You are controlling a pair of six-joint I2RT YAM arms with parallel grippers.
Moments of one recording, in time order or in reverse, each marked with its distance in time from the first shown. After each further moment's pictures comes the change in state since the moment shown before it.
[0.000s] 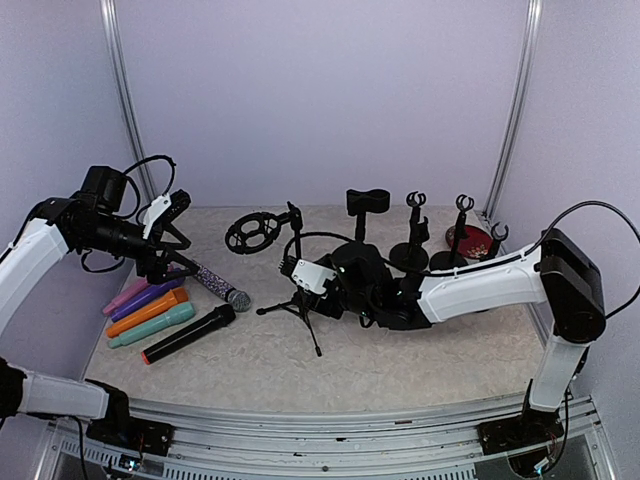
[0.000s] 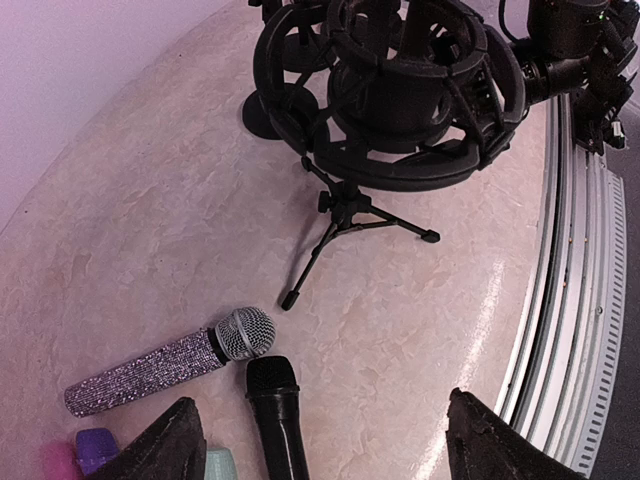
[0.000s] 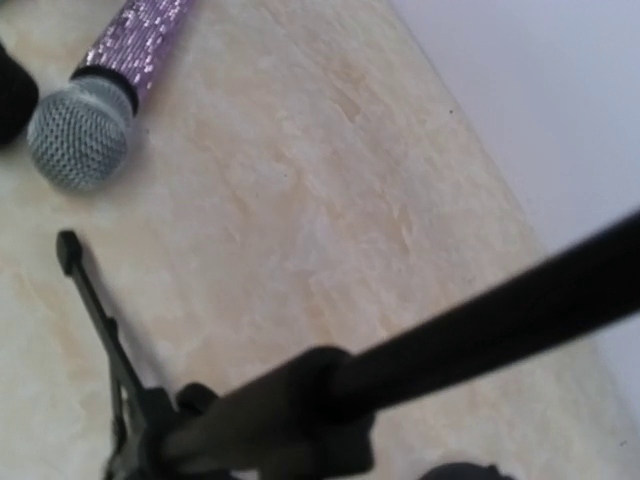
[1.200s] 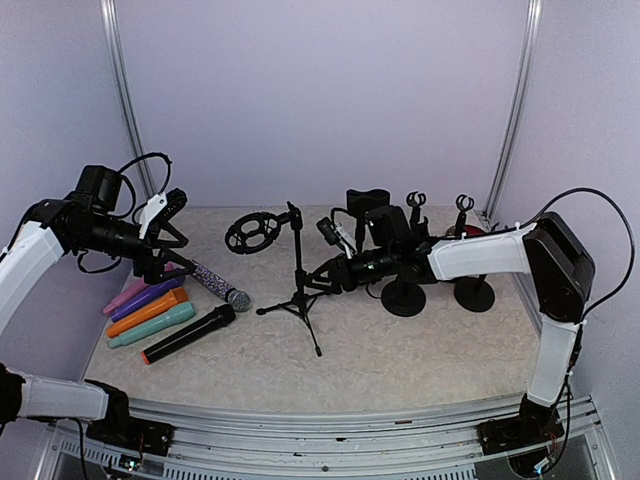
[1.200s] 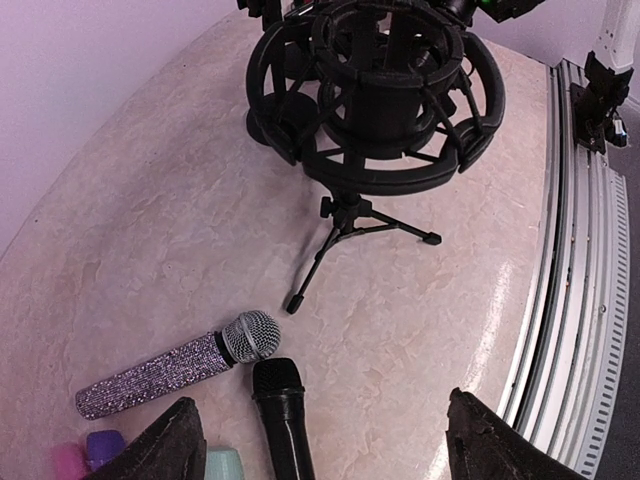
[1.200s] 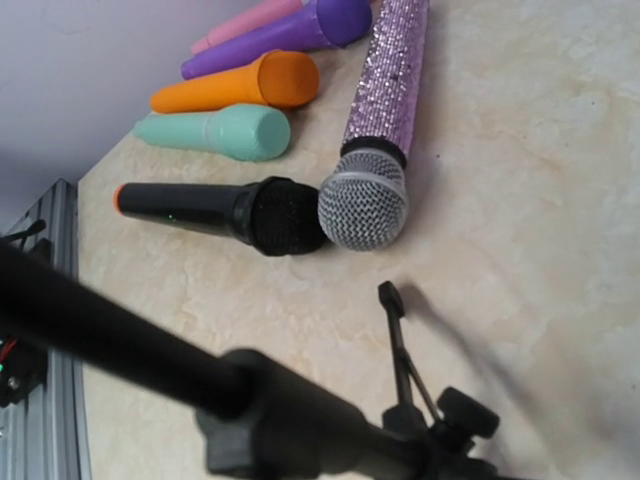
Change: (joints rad) left arm 0.007 -0.030 0.000 -0.002 -0.002 0.023; right arm -0.312 0.081 0.107 -0.105 -0.967 0.780
